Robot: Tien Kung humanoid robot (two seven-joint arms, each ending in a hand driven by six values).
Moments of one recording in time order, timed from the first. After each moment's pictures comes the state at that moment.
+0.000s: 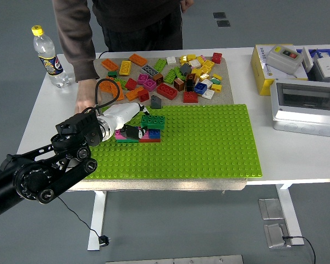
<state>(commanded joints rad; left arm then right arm) -0.80 0.24 -0.51 -1.18 1.67 -0.05 0.39 0.19 -0.18 0.61 0.18 -0.21 -0.24 -0.07</state>
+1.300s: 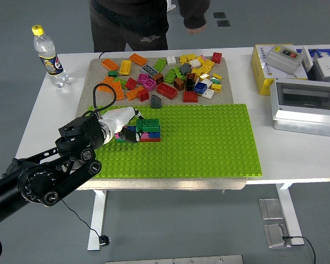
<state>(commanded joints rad) -0.78 0.20 -0.54 -1.17 1.66 -0.06 0.52 0.19 -0.18 0.63 0.18 -0.23 -0.24 -0.06</state>
